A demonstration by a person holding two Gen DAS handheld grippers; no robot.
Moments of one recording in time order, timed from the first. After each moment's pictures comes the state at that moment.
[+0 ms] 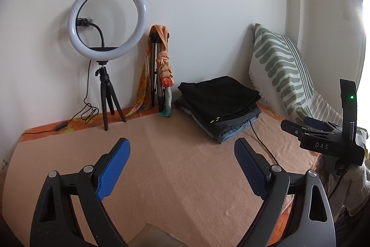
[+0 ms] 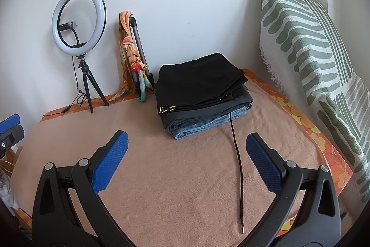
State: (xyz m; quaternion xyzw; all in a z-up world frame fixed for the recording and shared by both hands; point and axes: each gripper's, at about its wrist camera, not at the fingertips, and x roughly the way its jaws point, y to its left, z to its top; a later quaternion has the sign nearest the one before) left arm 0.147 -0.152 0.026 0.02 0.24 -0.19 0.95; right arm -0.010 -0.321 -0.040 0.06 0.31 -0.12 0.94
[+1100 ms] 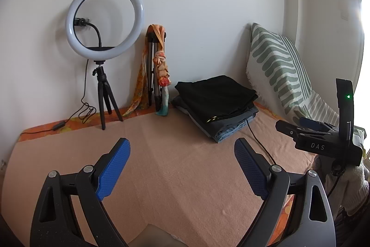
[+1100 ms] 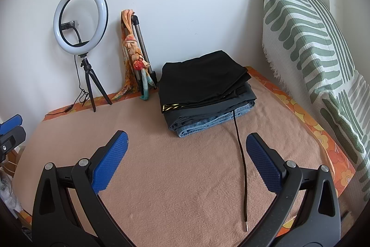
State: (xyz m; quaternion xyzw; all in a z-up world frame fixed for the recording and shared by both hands) left arm 0.143 -0.157 0.027 0.02 0.25 -0.19 0.95; right arm -0.010 -0.315 -0.041 0.07 0.31 -0.11 0.94
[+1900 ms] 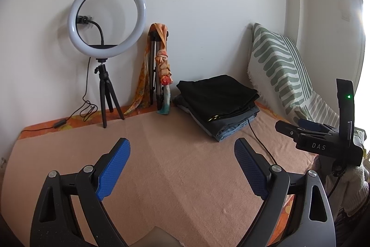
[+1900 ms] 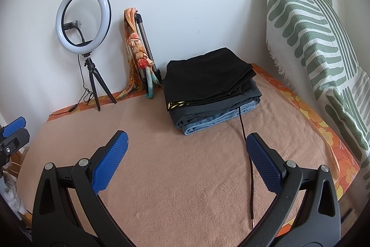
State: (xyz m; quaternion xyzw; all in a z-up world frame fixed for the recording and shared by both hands) left arm 0.142 -0.154 0.026 0.01 0.25 -0.19 0.95; right arm -0.010 -0.311 -0.046 0.08 0.32 -0.10 0.94
